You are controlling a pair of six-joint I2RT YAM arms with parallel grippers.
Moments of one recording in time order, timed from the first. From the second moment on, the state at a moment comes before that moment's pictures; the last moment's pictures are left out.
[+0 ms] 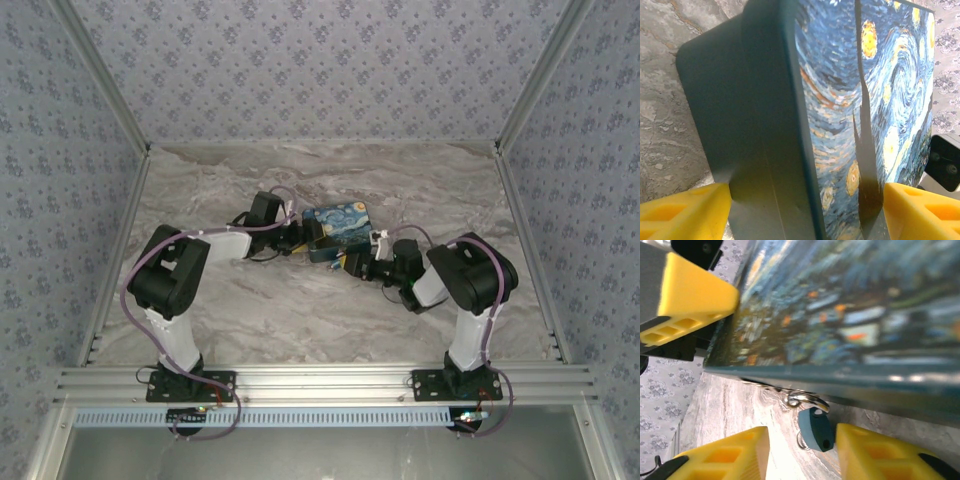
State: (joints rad) left arm -0.48 1.85 0.99 0.10 0.55 -0.80; right arm 0.43 1.88 0.41 1.10 -0.58 0.72
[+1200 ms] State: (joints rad) left arm -0.48 1.86 0.98 0.15 0.53 -0.81; right arm 0.45 1.96 0.46 1.20 -0.55 0.69
